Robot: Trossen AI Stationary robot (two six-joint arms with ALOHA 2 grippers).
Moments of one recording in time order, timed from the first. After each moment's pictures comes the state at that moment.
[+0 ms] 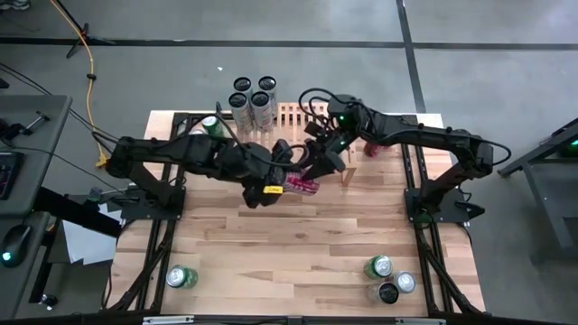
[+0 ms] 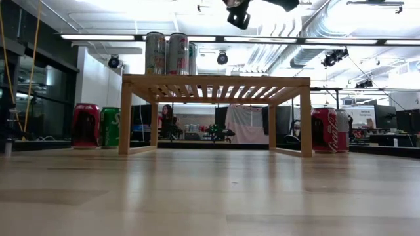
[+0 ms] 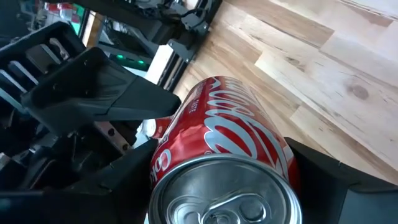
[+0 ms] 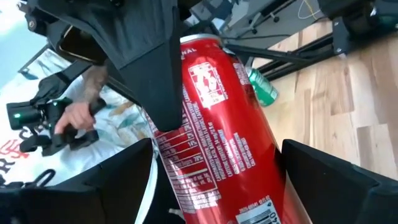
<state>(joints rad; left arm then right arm) -0.14 1.63 1.89 -0.94 -0.28 0.97 -0.27 1.52 1.36 -0.19 -0.98 0.52</state>
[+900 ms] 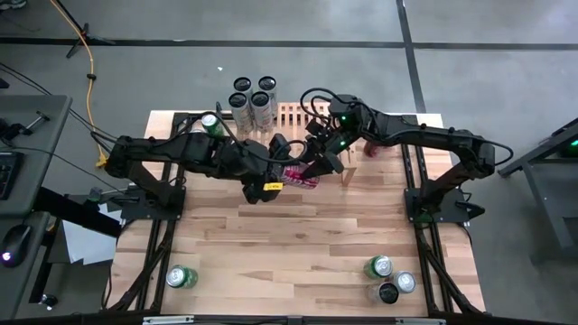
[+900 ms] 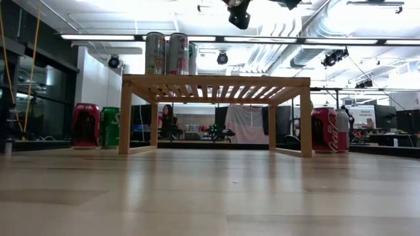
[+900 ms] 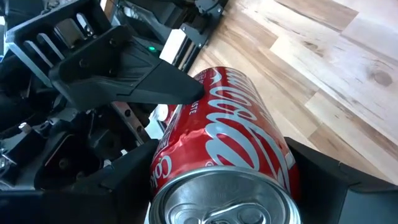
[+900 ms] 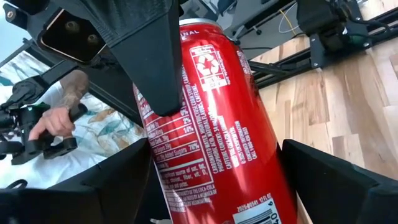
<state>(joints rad) -0.13 1.62 1.89 -0.94 -0.35 0.96 -0.27 1.51 1.36 -0.20 -0.88 0.47</state>
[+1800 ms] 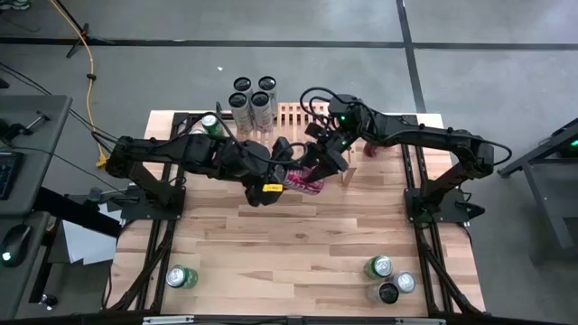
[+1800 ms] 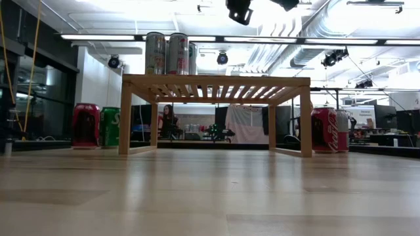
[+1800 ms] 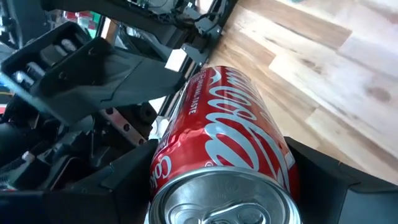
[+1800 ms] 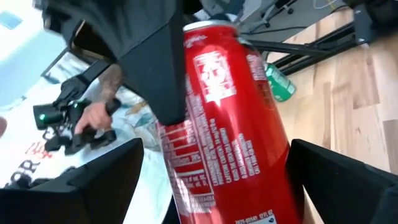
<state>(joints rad) -0.14 1.62 1.89 -0.90 -0.30 1.00 -0.26 1.52 1.36 -0.17 -1.03 0.59</state>
